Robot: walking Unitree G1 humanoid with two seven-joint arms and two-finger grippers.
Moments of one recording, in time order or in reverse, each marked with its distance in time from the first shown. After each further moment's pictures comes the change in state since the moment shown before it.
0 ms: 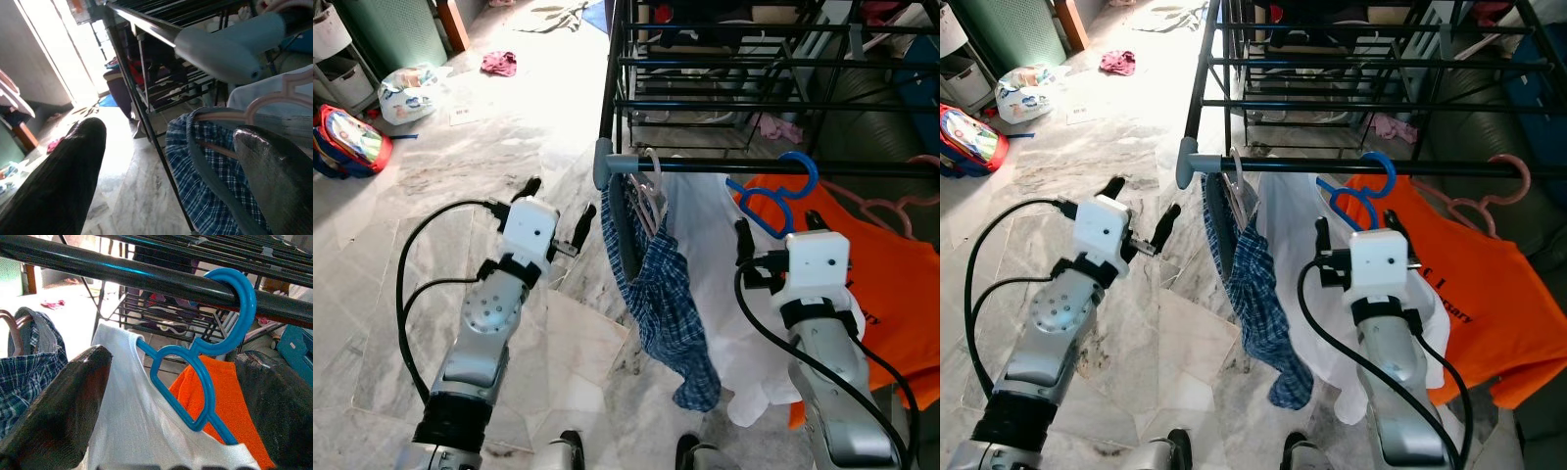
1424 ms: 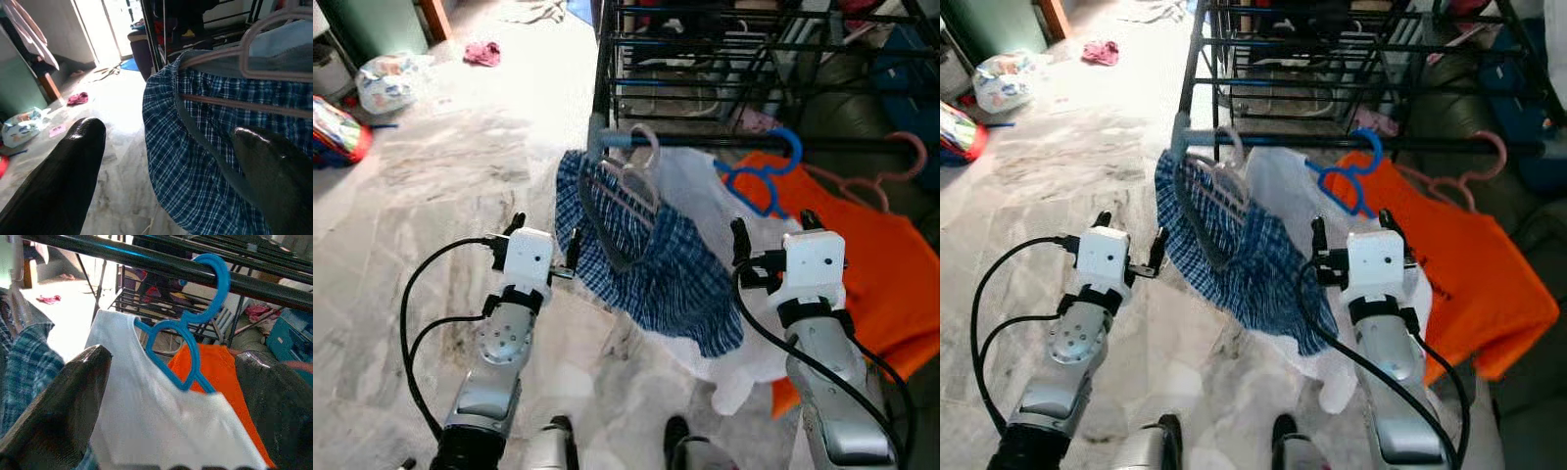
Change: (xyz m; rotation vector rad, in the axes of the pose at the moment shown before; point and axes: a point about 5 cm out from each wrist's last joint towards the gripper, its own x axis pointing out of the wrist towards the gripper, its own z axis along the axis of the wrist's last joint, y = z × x) left arm -0.024 -0.013 -0.029 -0.060 0.153 0.186; right arm 0.000 0.002 -0.001 0.014 0.001 0.013
